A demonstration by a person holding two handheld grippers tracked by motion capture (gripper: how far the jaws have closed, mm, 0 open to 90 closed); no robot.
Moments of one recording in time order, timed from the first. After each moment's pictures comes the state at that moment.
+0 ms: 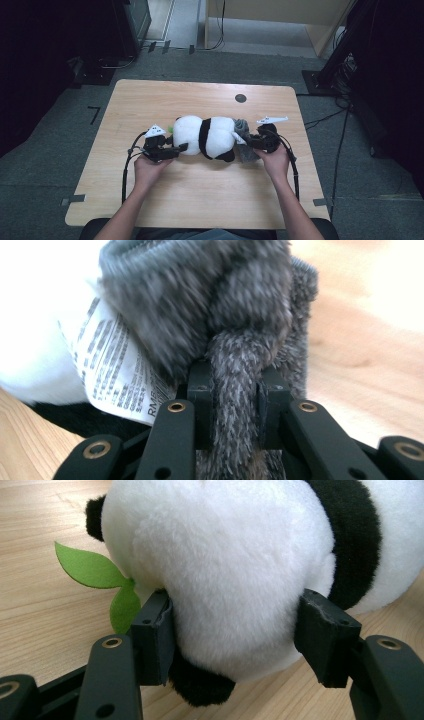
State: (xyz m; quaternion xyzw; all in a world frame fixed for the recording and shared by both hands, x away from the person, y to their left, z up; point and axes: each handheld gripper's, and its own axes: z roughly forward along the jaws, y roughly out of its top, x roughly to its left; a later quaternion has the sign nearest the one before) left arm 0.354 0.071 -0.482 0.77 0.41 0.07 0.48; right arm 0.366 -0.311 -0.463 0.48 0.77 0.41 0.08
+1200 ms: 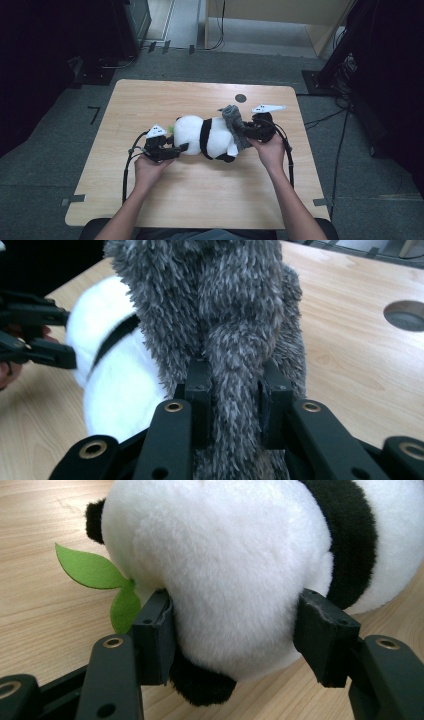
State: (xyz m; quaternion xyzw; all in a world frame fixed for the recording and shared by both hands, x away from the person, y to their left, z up) left arm 0.352 0.068 -0.480 0.78 0.41 0.08 0.47; right arm 0.376 -0.287 -0.422 0.43 0.78 0.45 0.10
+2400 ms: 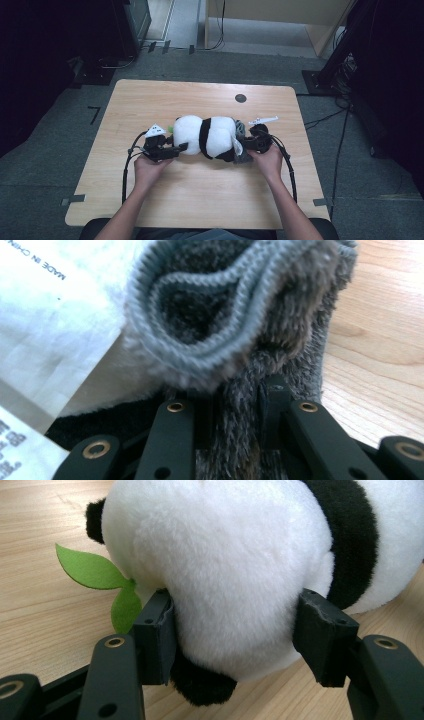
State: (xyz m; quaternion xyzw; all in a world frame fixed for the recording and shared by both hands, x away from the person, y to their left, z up) left arm 0.354 0.071 -0.482 0.77 0.41 0.07 0.48; right arm 0.378 -0.294 -0.483 0.48 0.79 0.38 0.04
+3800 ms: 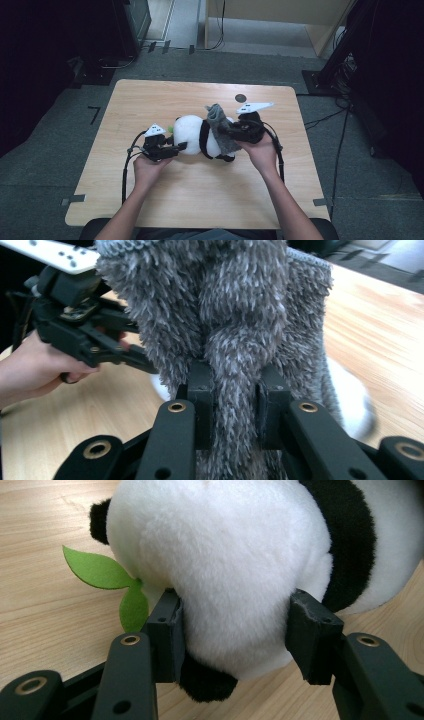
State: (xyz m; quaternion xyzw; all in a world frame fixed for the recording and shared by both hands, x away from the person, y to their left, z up) left arm 0.352 0.070 -0.477 0.77 0.42 0.07 0.47; right arm 0.354 -0.235 -0.381 0.35 0.81 0.46 0.08
